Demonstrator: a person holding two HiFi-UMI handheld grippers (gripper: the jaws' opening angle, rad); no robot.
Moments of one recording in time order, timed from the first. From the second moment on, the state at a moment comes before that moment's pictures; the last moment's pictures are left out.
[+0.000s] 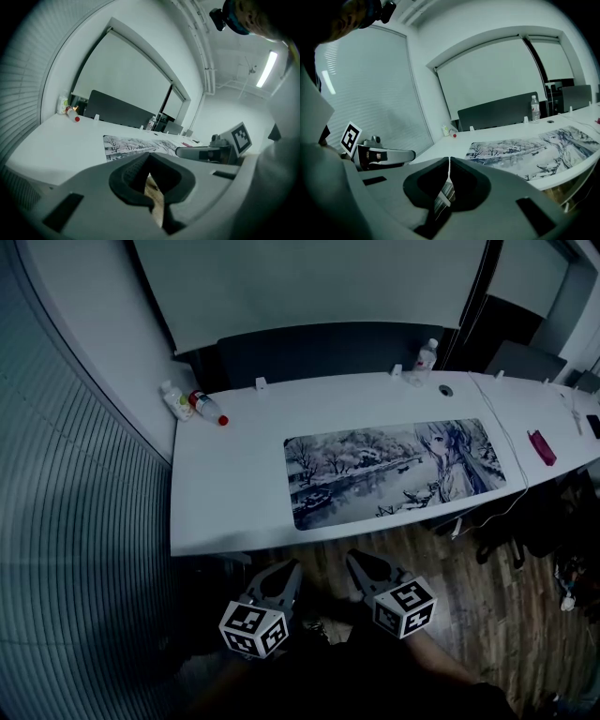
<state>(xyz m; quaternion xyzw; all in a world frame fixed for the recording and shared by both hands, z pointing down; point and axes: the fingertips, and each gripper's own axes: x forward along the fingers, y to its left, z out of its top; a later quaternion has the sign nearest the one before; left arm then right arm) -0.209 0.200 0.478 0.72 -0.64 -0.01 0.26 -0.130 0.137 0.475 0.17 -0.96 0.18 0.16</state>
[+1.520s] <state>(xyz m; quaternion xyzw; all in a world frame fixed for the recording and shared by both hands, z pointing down) -0.223 0.220 0.538 0.57 -0.74 -0.02 0.35 -0.266 0.098 0.657 -0.05 -0.90 -0.03 0.43</state>
